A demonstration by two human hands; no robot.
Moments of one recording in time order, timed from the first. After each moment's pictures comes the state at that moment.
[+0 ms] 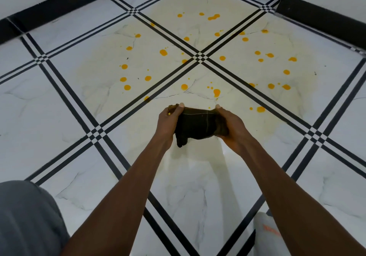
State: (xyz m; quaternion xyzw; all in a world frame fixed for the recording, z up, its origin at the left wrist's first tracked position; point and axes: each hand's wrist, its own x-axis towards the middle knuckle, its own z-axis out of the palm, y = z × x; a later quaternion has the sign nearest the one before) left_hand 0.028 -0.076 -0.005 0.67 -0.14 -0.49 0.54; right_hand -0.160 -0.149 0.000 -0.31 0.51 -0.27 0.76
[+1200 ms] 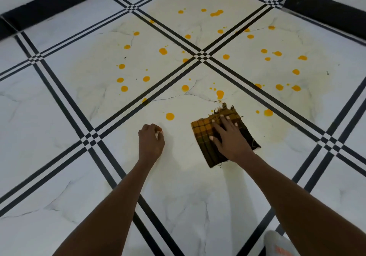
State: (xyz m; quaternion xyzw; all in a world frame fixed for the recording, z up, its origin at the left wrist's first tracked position) left_hand 0.079 -0.043 -0.099 0.87 -0.37 -0.20 0.26; right_hand -0.178 -0.175 -0.111 -0.88 0.44 0.02 0.20
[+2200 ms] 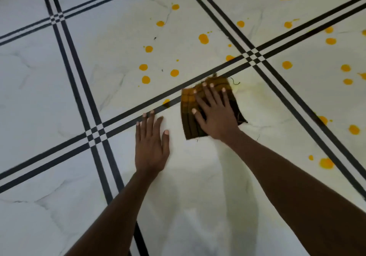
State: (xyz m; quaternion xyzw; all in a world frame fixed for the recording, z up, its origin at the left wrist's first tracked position) left_hand 0.130 -0.062 -0.146 0.90 -0.40 -0.04 0.18; right_hand 0.020 -0.285 -0.140 -0.96 0.27 -0.04 0.06
